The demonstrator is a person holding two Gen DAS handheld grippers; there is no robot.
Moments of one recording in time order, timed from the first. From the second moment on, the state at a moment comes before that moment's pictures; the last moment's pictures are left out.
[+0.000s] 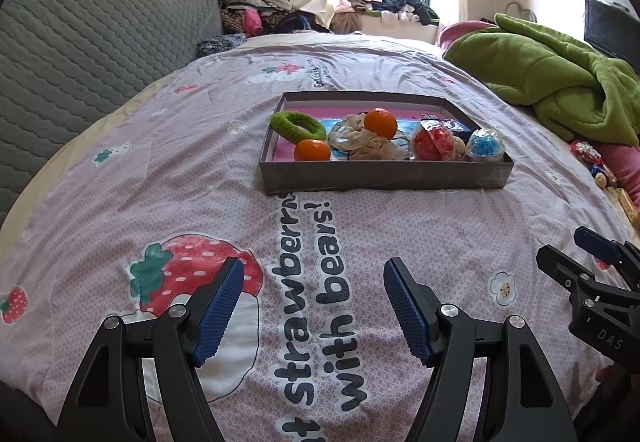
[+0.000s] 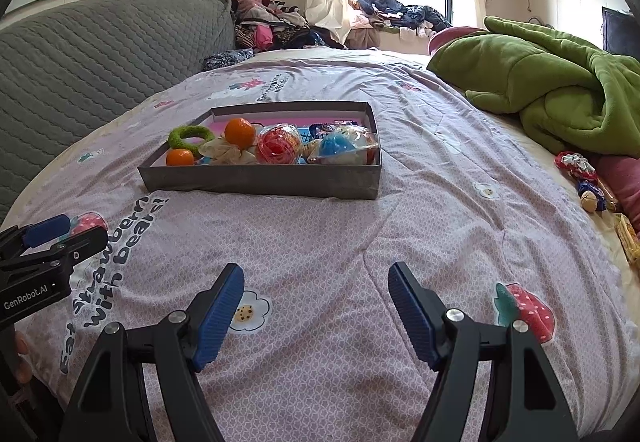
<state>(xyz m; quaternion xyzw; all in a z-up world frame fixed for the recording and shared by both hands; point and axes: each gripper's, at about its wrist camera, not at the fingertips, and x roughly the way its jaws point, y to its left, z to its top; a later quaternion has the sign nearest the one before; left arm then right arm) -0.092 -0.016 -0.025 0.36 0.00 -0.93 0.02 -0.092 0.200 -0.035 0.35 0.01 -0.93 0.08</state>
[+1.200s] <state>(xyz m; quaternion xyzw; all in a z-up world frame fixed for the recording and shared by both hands) -0.087 -0.013 -0.019 0.35 0.00 -0.94 0.01 -0.091 0.196 -0.041 0.36 0.03 -0.93 0.08</state>
